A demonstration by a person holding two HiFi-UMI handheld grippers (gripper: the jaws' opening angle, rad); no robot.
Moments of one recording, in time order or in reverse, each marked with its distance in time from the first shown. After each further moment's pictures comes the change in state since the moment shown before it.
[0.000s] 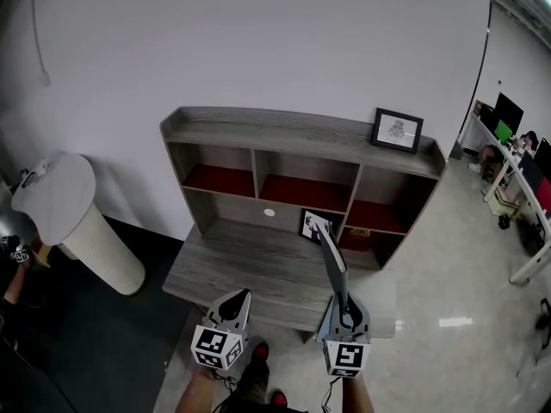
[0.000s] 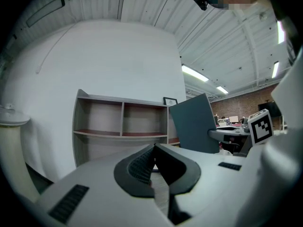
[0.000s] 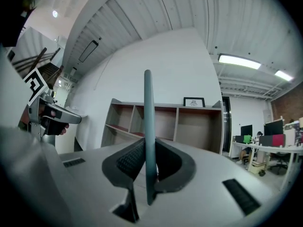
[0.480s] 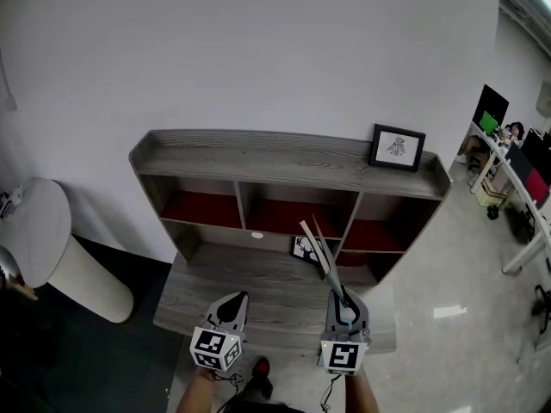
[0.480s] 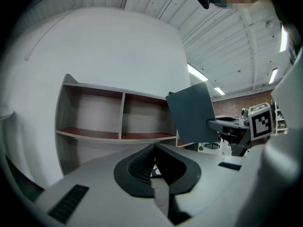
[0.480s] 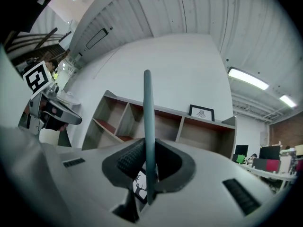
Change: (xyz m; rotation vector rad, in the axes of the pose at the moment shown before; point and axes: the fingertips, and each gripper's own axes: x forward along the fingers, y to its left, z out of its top) left arm 0.104 0.061 0.009 -0.020 0.038 -0.081; right arm 0.108 -0.012 0.035 -0.183 -0.030 -0.054
